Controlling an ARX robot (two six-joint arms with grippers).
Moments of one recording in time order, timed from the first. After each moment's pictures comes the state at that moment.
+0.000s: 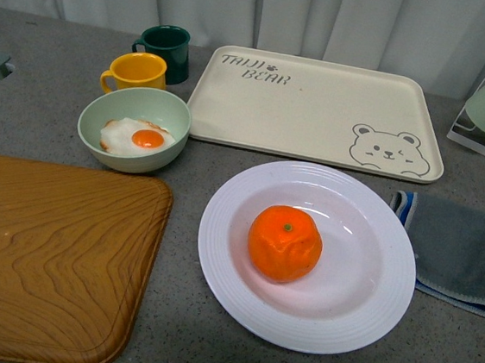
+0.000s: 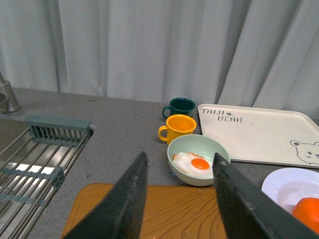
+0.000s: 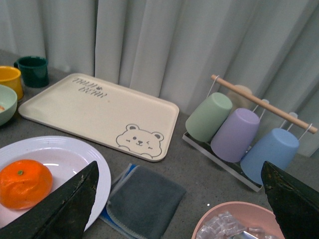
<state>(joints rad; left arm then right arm) 0.00 0.00 0.02 0.00 0.00 -0.01 0.07 0.29 0.07 0.10 -0.06 -0.25</state>
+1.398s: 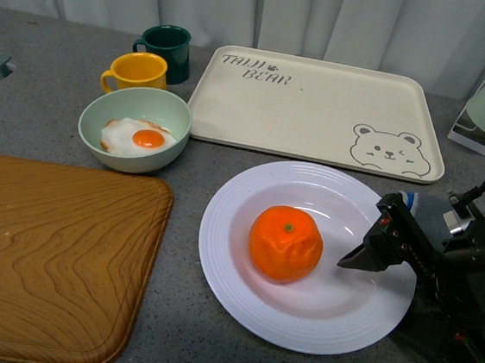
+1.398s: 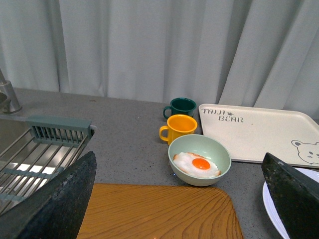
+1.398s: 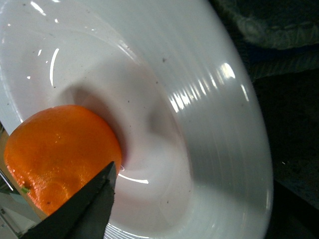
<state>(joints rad) 0.00 0.00 0.02 0.00 0.00 -0.01 0.21 2.00 0.70 0.18 -0.42 0.94</state>
